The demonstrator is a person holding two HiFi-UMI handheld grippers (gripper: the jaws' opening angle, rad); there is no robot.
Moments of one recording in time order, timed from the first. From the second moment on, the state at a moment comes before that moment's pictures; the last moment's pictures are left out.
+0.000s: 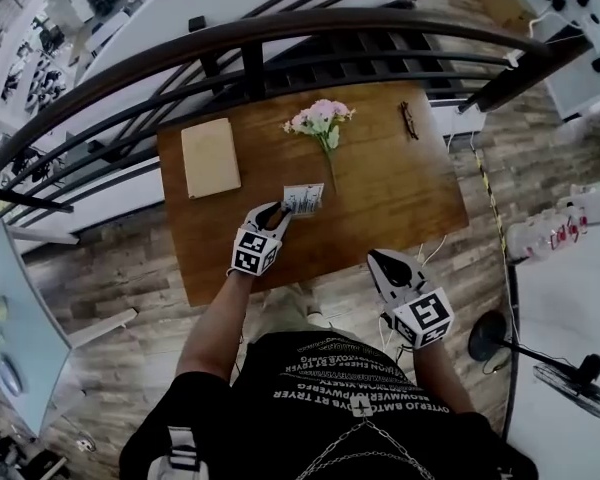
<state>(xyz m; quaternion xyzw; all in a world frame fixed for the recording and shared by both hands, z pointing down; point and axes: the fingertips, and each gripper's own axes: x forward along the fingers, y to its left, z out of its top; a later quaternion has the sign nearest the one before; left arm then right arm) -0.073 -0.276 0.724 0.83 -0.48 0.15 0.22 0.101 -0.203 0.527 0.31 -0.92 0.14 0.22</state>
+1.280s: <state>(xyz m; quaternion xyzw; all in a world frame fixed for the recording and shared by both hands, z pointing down) -0.077 -0.298 0.806 0.81 -0.50 0.21 0.25 0.065 -0.306 0.514 0.31 -0.91 0.12 0.23</state>
